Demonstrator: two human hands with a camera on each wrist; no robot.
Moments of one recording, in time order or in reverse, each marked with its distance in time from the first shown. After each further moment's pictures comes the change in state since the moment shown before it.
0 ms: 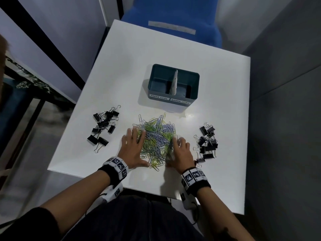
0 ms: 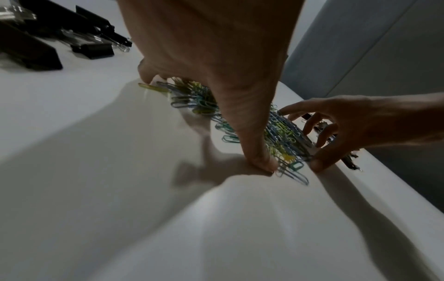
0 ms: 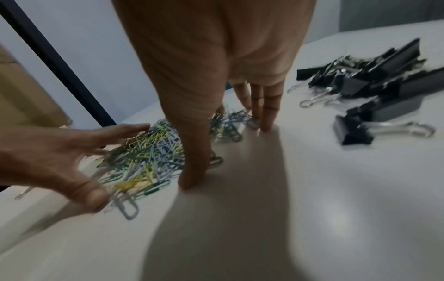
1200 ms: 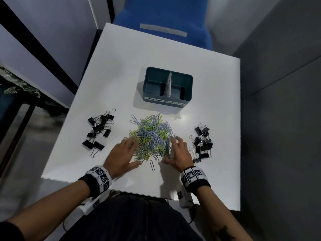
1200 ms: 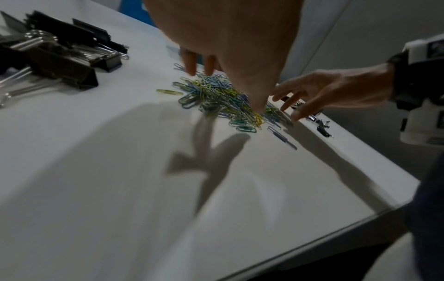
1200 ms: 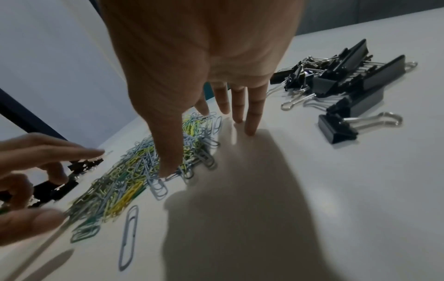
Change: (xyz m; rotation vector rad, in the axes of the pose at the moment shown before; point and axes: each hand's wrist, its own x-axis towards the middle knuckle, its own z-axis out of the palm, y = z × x) left_hand -0.023 -0.026 -0.005 0.072 0.290 0.288; right_hand -0.002 0.000 -0.019 0.139 -0.005 0.007
